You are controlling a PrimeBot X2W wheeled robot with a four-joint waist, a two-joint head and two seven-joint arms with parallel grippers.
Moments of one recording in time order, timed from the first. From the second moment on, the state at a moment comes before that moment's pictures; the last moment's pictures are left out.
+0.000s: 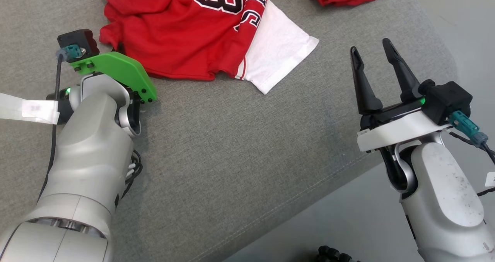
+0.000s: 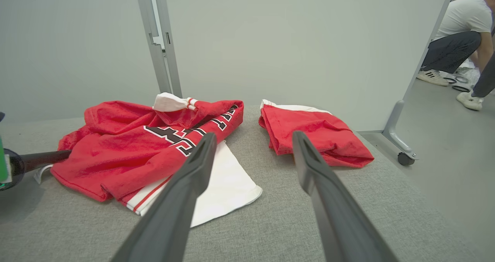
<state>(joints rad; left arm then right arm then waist) -1.07 0.08 -0.41 1.25 -0.71 0.10 -0.12 -0.45 -0.12 0.15 0.19 0.24 0.13 -0.25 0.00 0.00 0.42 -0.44</state>
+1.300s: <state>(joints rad) -0.22 0.05 -0.17 0.34 -0.70 0.29 -0.26 -0.30 -0.07 0.04 0.25 0.22 0.13 -0.17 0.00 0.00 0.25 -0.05</state>
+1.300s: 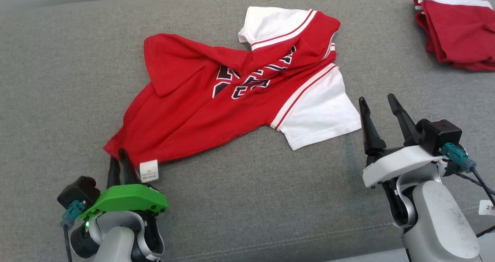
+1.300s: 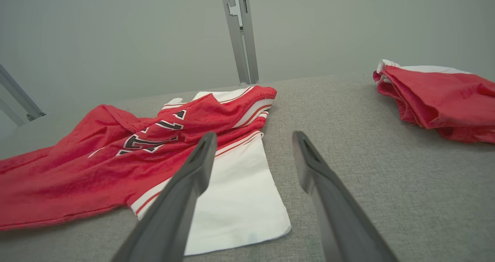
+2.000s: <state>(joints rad) -0.09 0.05 -0.05 0.15 -0.39 0.18 -0.26 -0.27 -0.06 0.00 0.22 0.19 0.13 -0.21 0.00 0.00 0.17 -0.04</state>
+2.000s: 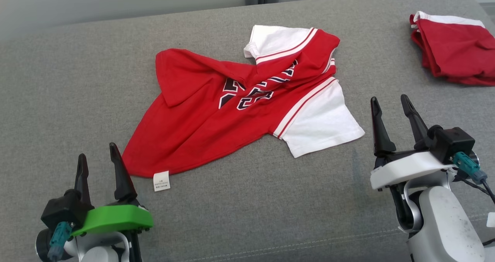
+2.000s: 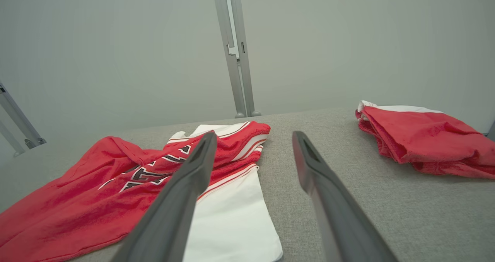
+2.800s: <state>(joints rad) 0.20 0.05 -0.02 -0.04 -0.26 0.03 -0.26 -0.06 -0.05 0.01 0.13 0.17 0.13 -0.25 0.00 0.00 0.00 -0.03</state>
